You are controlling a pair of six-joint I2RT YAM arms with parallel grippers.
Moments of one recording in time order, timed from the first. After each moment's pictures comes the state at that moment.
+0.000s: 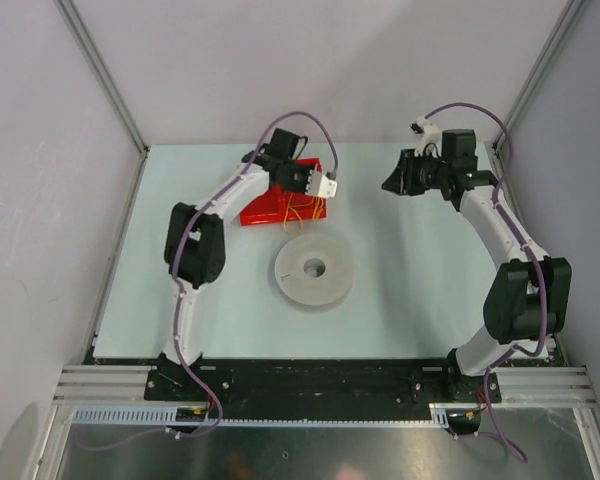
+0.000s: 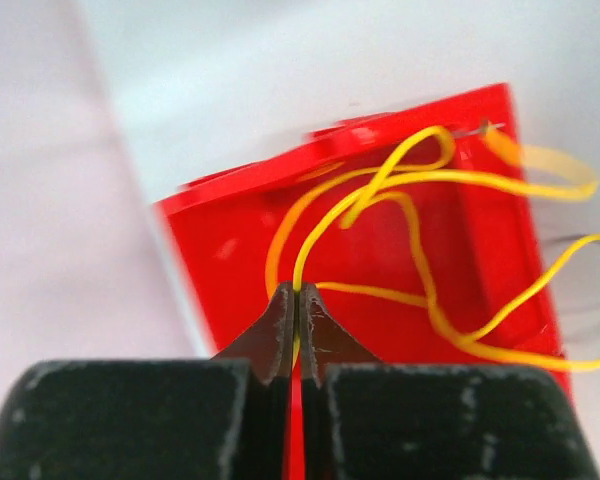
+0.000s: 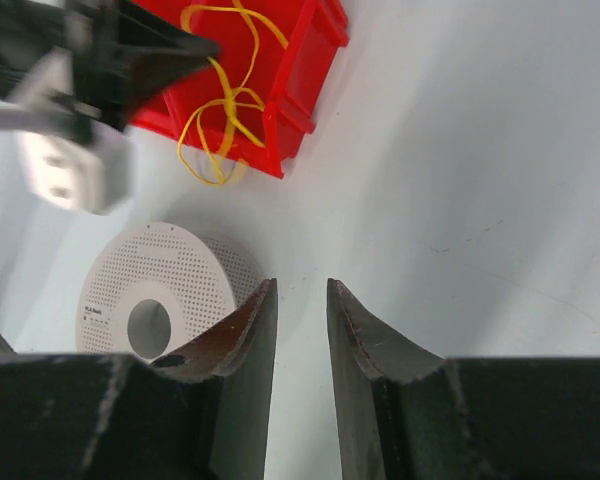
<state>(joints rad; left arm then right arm) -0.45 2.25 1.94 -0.62 0.35 1.43 0.11 1.62 1.39 -0.38 -0.59 0.10</state>
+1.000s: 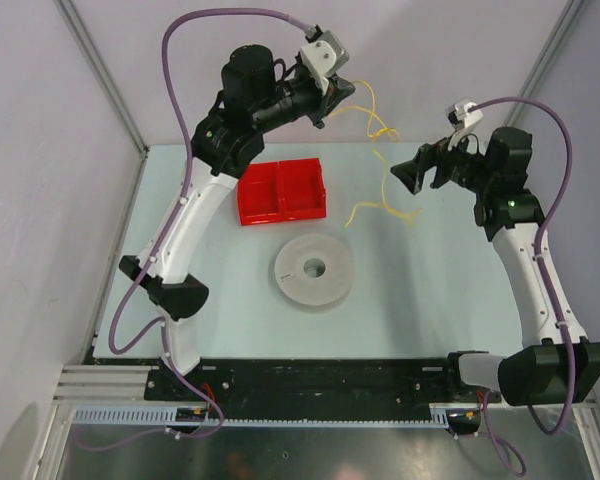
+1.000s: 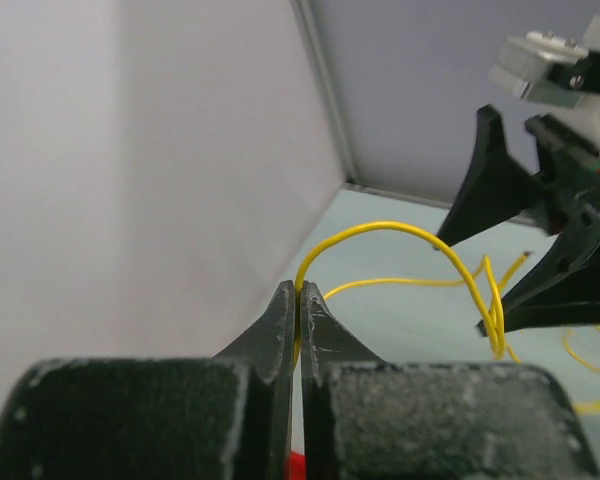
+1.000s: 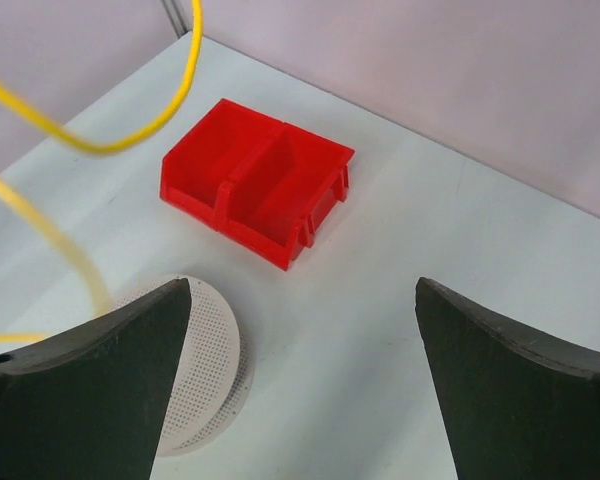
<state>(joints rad) -0.66 1.91 2.52 -0.57 0.35 0.34 0.05 1.27 1.35 -0.27 -0.67 -0.02</state>
